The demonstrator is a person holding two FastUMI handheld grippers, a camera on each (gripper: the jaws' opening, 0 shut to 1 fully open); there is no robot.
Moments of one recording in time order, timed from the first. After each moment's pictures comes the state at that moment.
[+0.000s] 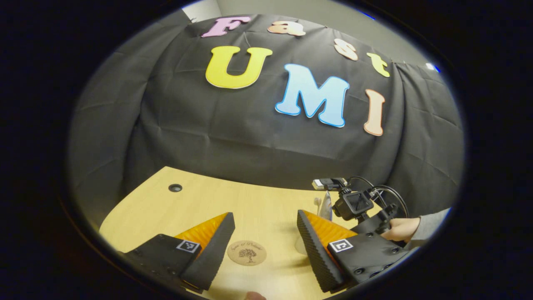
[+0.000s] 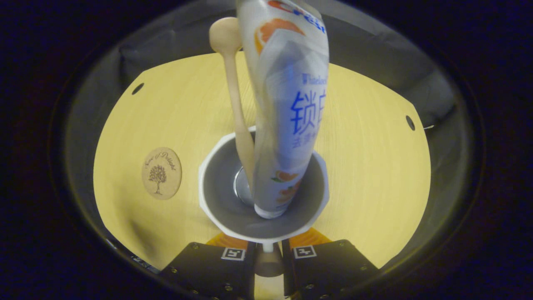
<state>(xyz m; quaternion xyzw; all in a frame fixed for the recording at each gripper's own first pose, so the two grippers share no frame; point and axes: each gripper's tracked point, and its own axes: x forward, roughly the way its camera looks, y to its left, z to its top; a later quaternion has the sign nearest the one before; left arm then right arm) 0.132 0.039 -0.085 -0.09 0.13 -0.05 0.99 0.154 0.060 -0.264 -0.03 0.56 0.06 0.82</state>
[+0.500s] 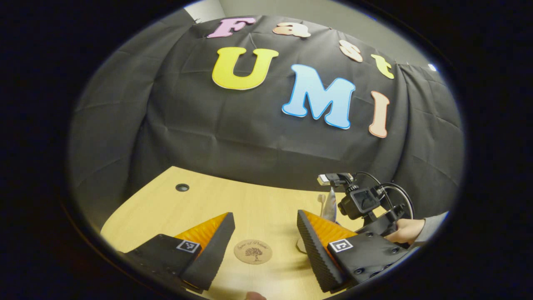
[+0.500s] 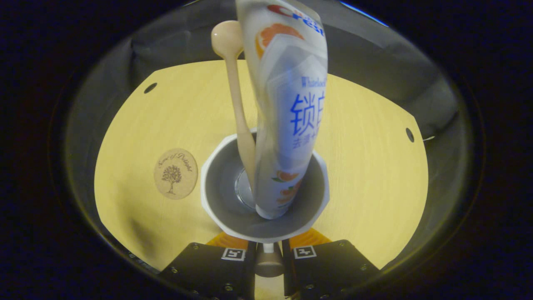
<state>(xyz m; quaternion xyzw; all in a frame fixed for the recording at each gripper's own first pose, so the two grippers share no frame) 0.122 0.061 -0.083 -0.10 0.13 -0.03 0.99 0.150 0.084 -0.241 -0.05 0.53 0.09 0.84</state>
